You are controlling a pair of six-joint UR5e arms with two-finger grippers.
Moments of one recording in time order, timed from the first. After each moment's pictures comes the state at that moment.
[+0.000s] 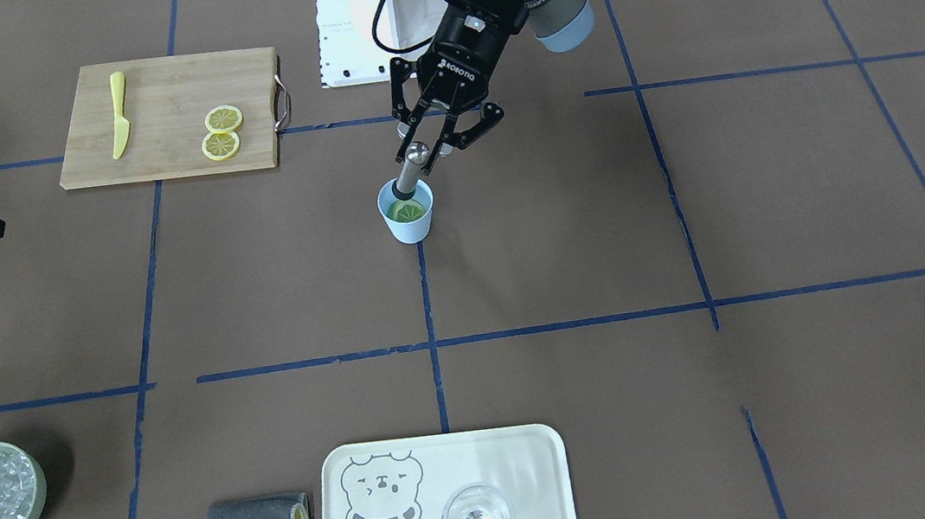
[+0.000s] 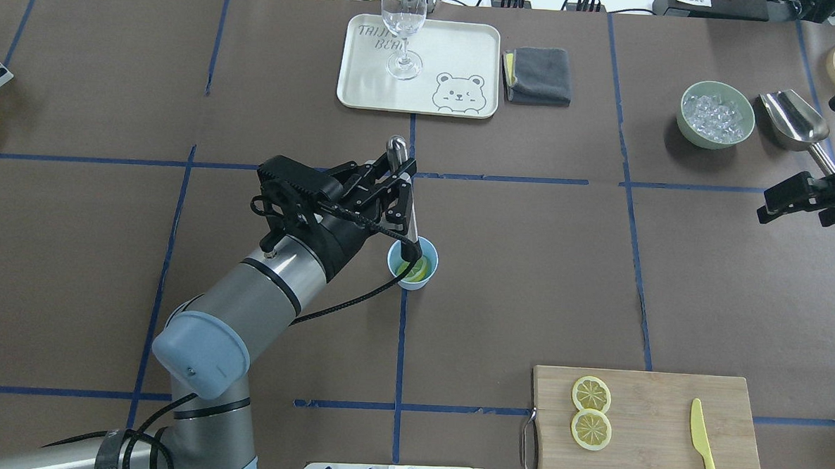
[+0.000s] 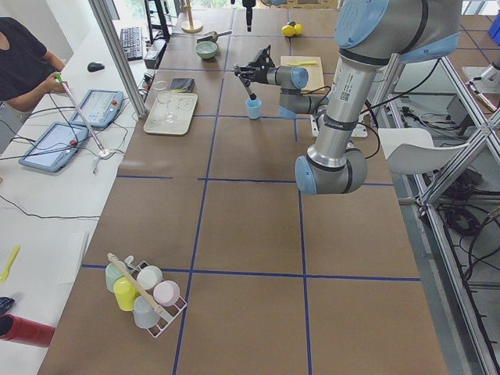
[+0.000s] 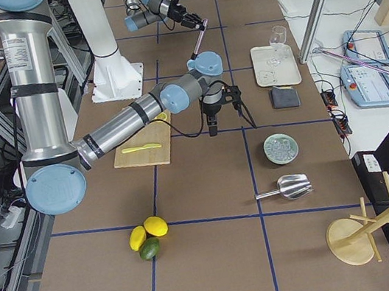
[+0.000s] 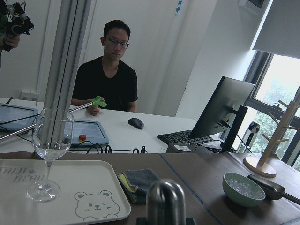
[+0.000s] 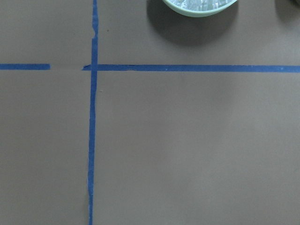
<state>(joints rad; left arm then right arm) -0.28 -2.12 -1.70 -2.70 -0.90 -0.77 1.14 -1.58 2.01 -1.57 2.31 0.58</state>
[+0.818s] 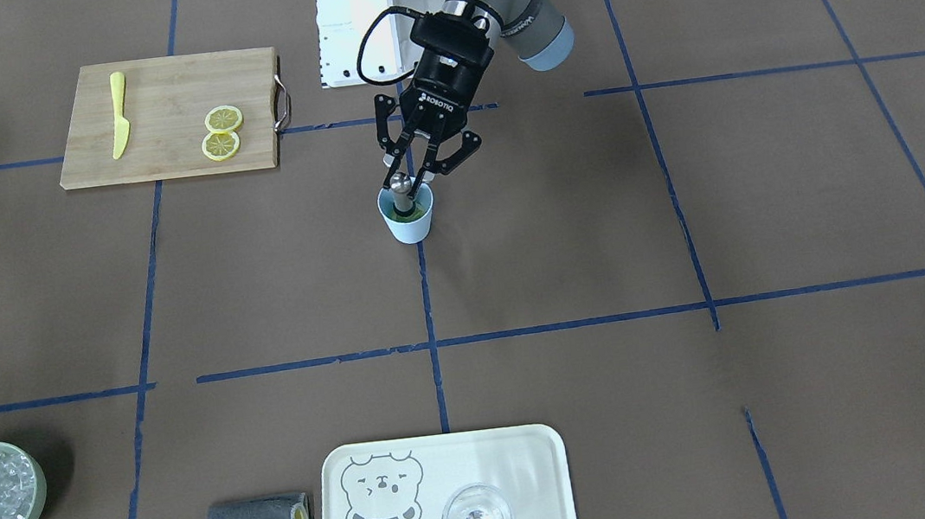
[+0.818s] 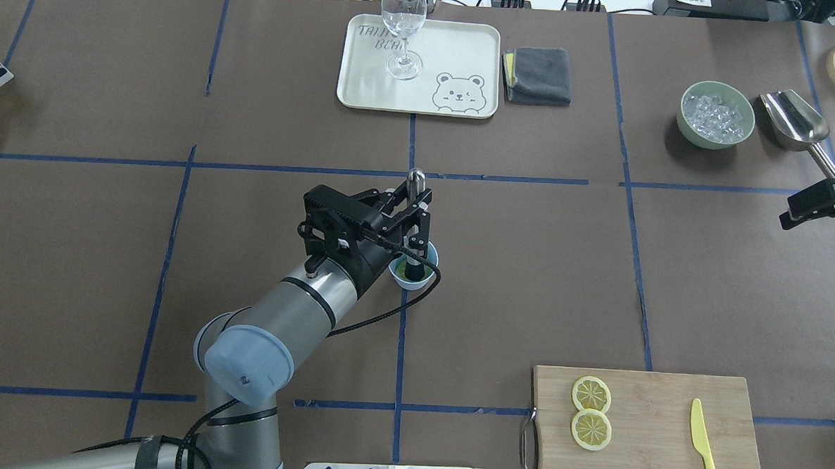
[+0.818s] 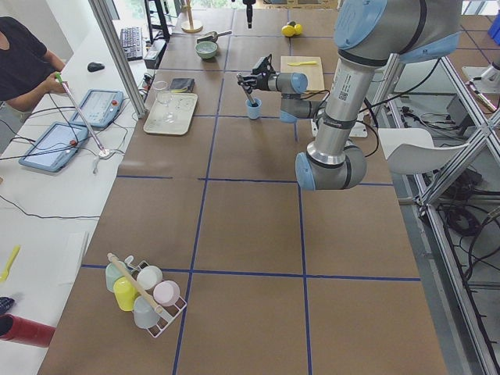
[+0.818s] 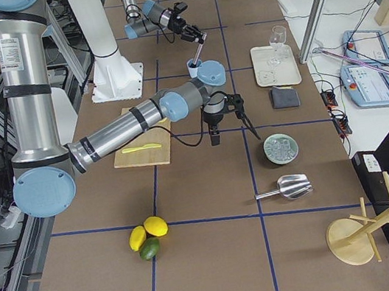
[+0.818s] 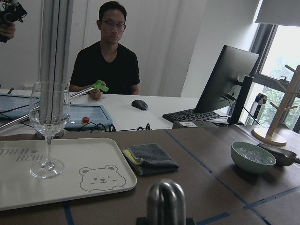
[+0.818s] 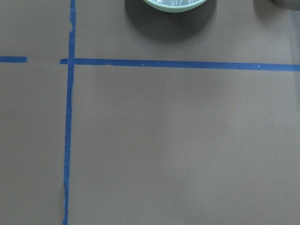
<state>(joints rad) -0.25 -2.18 -1.56 -2.71 -0.90 -0.75 1.17 -1.61 2.00 -1.57 2.32 0.52</state>
